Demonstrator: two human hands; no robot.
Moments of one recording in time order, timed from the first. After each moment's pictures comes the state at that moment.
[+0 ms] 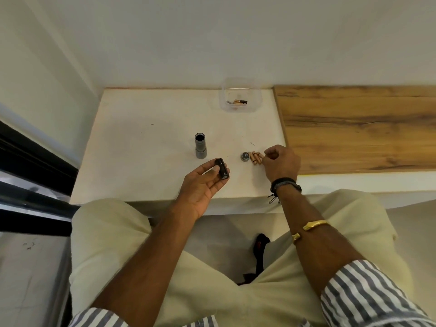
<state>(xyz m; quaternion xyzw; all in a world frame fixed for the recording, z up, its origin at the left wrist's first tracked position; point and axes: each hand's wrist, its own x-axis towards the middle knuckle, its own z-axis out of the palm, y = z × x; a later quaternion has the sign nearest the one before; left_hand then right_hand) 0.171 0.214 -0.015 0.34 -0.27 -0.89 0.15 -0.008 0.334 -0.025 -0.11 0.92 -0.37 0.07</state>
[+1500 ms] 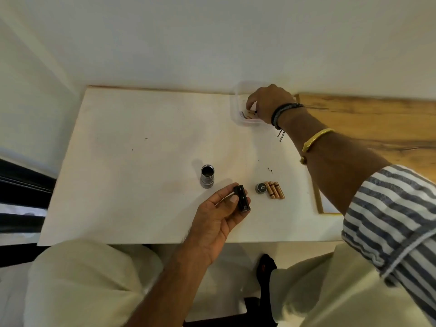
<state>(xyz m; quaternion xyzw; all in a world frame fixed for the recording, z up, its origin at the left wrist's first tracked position) 0.135 0.199 -0.035 0.34 -0.19 -0.91 0.11 -0.165 0.144 0.005 -0.47 0.88 0.01 0.08</state>
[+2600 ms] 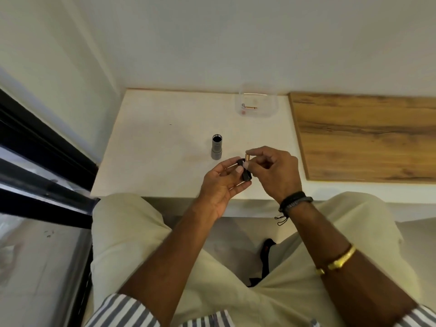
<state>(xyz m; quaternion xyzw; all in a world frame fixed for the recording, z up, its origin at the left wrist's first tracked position) 0.173 0.224 -0.002 0.31 -0.33 -0.88 0.16 0.062 0.326 0.045 -0.32 0.82 -0.46 0.14</state>
